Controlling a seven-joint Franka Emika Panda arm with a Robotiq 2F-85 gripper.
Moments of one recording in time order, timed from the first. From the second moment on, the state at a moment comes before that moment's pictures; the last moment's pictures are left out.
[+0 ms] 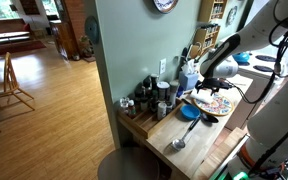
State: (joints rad) arm -0.33 0.00 -0.23 -2.61 0.05 2.76 0.27
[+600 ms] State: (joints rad) arm -0.32 0.16 -0.24 -2.53 0.16 2.87 0.30
